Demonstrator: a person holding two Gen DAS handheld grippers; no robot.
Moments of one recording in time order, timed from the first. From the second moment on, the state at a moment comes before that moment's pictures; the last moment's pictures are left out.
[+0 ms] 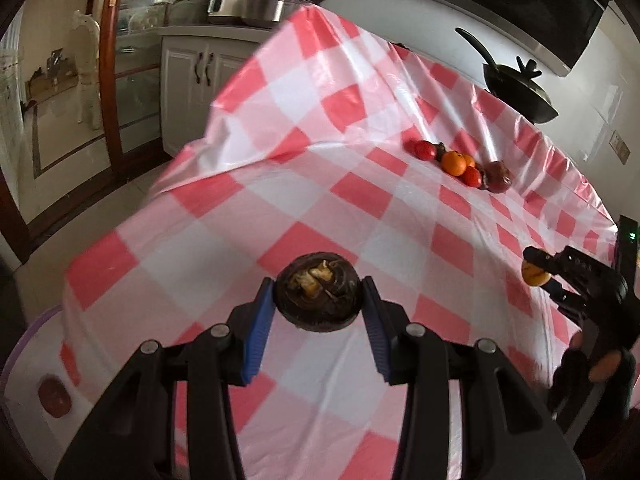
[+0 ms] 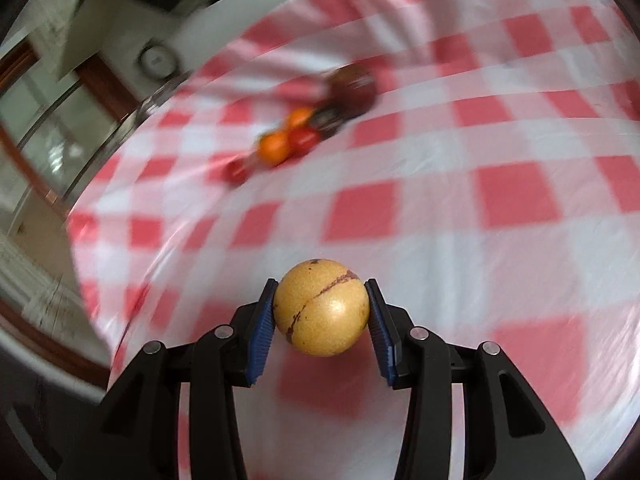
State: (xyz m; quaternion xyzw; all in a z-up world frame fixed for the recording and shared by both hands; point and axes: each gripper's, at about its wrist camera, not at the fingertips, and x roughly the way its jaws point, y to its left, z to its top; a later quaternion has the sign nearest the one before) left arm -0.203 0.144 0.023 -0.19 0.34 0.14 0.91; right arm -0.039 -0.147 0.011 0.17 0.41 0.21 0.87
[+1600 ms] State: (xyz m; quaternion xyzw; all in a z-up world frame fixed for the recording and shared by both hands) left arm -0.405 0.275 -0.107 -0.27 0.43 0.30 0.81; right arm -0.377 0.130 -0.081 -0.34 0.35 0.56 0.67
